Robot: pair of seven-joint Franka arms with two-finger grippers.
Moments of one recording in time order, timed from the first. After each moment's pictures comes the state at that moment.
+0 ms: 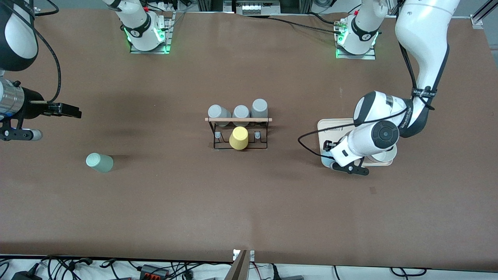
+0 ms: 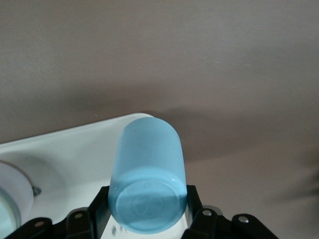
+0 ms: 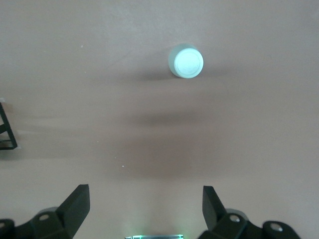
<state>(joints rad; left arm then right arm) -0.11 0.51 -0.22 -1.65 0.01 1.99 -0.16 -0.03 0.24 -0.02 -1.52 -0.01 1.52 0.03</state>
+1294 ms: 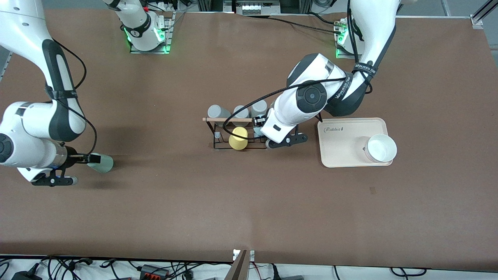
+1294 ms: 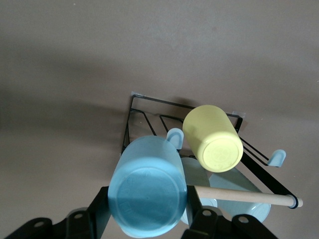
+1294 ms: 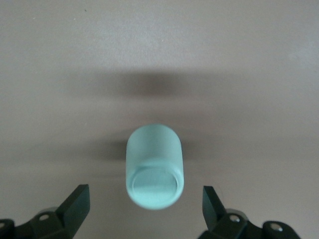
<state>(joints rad) -0.42 0.58 -0.23 -1.36 -0.22 1.88 -0.80 -0.08 0.61 -0.02 -1.57 -0.08 2.08 -0.07</state>
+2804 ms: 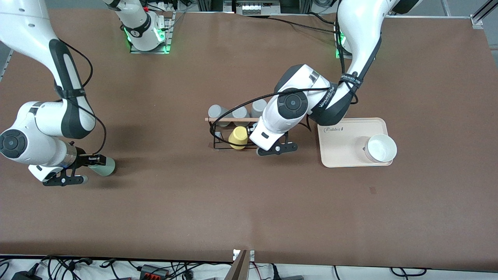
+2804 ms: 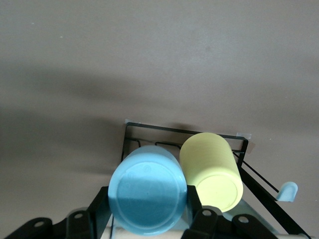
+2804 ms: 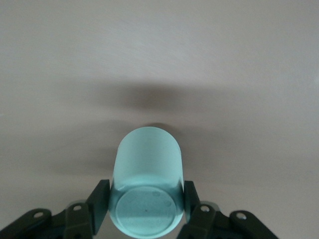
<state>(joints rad) -0.48 0.70 -0.21 -1.25 -0.11 1.92 -0.80 -0.06 0.55 0.02 -1.62 -0.08 2.10 -0.11</state>
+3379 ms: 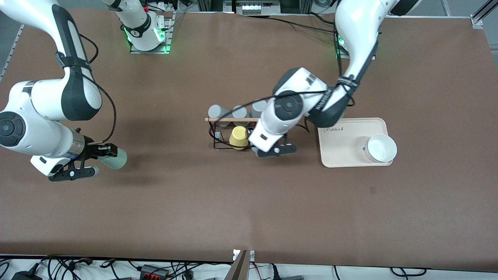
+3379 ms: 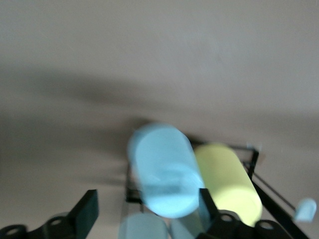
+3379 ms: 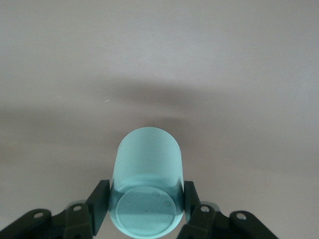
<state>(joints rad) -0.42 0.69 -0.21 -1.24 -0.08 1.89 -0.79 0.06 0.45 0.05 -1.49 -0.03 1.84 -0.01</state>
